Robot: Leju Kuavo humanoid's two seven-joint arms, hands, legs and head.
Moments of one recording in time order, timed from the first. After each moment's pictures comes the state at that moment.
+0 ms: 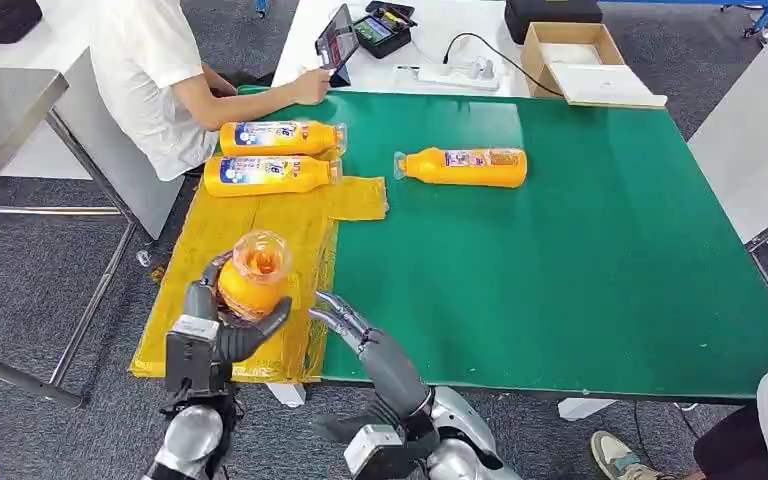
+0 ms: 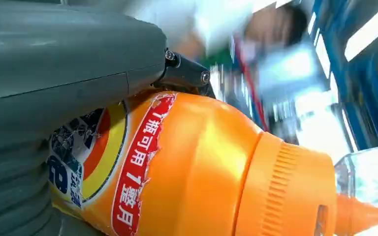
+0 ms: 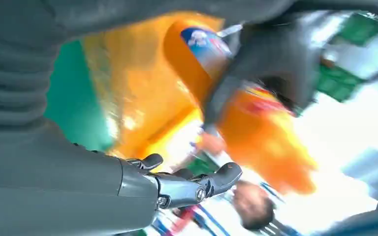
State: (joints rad) left arm -0.04 -0.14 -0.29 -1.45 -0.49 0.50 -0.35; right arm -0.17 0.06 0.76 -1.36 0.58 -0.12 -0.64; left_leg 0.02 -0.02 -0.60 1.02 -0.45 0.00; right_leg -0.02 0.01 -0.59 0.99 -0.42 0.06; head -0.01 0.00
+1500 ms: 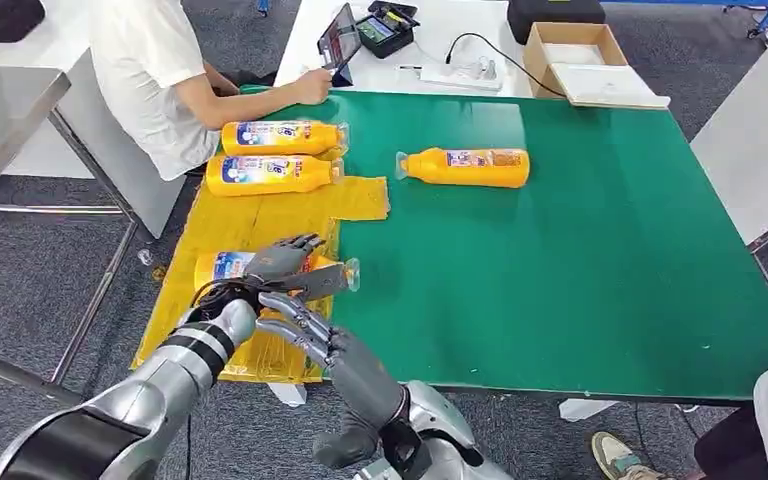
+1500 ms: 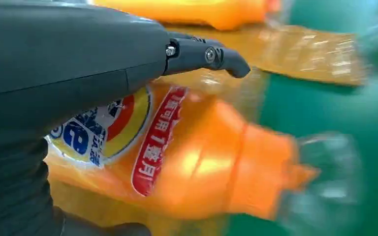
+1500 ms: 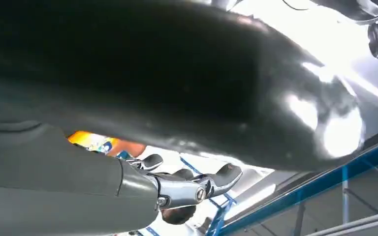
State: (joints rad) left arm -0.68 -0.13 -0.30 -0.48 -1.08 -0.06 -0.15; right arm -0.23 0.08 0.87 -1.46 0.48 -0.07 -0.70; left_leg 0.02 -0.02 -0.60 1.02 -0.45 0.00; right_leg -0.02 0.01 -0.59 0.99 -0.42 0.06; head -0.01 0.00
